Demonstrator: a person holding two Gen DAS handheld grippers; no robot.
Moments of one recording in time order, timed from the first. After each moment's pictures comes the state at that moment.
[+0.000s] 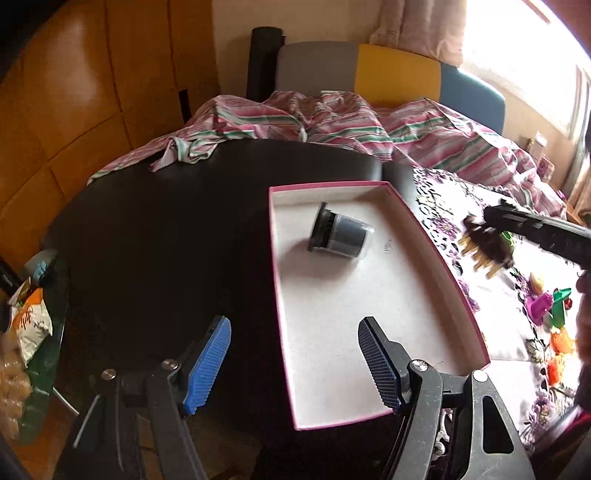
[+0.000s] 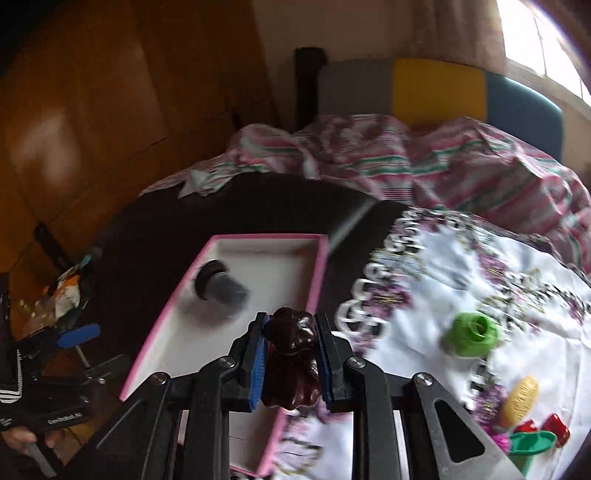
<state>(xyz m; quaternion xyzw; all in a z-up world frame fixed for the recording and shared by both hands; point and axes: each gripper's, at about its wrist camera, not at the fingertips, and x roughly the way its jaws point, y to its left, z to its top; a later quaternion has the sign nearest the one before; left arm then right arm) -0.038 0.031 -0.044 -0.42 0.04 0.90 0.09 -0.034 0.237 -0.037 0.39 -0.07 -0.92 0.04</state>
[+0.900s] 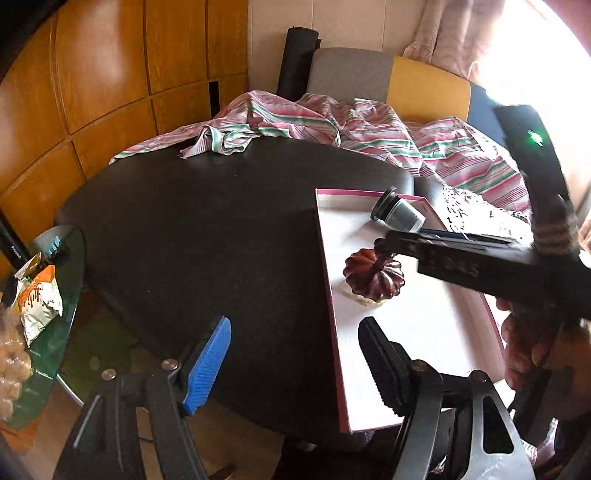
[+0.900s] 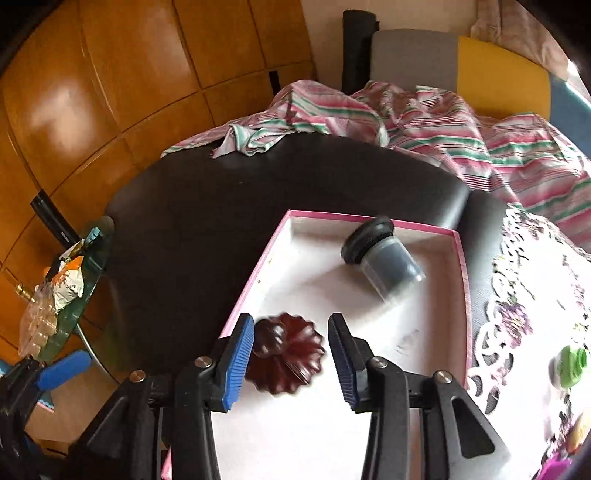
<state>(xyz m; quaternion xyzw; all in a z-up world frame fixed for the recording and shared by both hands) -0.042 -0.011 -0.045 -0.41 0.00 0.91 0.06 -0.107 0.161 -0.085 0.43 -0.07 -0.90 0.06</state>
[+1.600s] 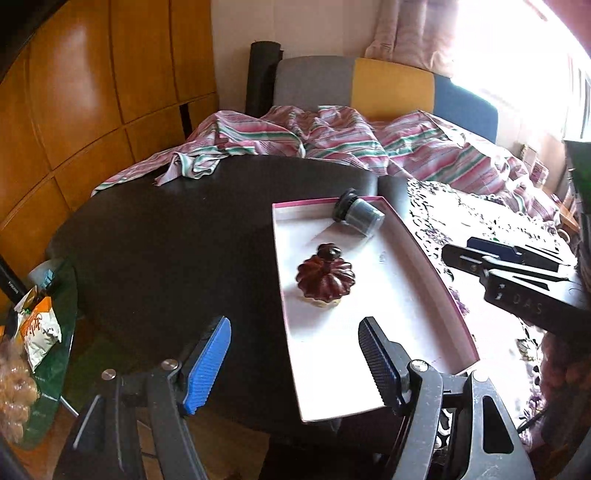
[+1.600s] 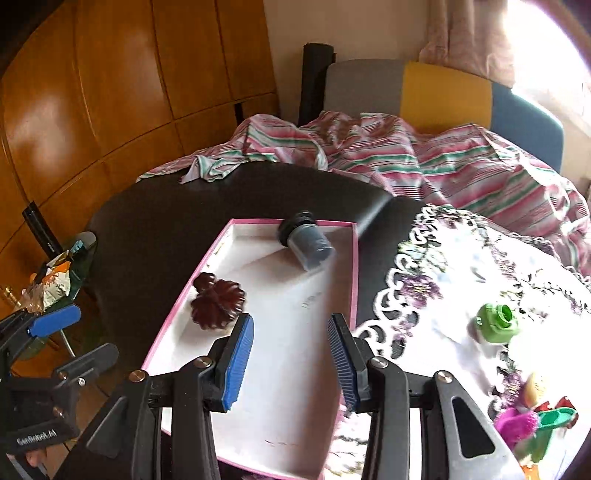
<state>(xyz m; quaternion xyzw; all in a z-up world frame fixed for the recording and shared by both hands) -0.022 0.028 -0.026 -0.39 0.05 0.91 0.11 -0.020 0.212 -0.054 0.38 -0.06 -0.92 -0.02</state>
